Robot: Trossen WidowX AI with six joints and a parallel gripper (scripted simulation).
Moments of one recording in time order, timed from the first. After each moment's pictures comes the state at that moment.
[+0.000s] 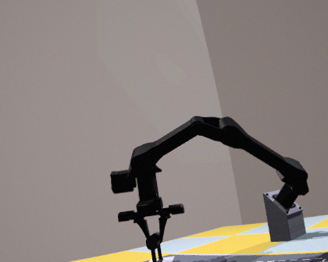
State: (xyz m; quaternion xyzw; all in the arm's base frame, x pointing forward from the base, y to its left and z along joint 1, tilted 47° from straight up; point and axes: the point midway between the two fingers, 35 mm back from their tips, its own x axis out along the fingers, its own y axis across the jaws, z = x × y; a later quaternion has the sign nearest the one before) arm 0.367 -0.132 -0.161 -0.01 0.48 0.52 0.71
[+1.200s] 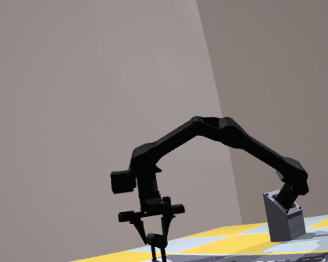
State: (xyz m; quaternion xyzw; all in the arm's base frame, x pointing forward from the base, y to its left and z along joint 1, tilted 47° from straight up) arm 0.368 -0.131 -0.161 -0.16 0.36 0.61 0.69
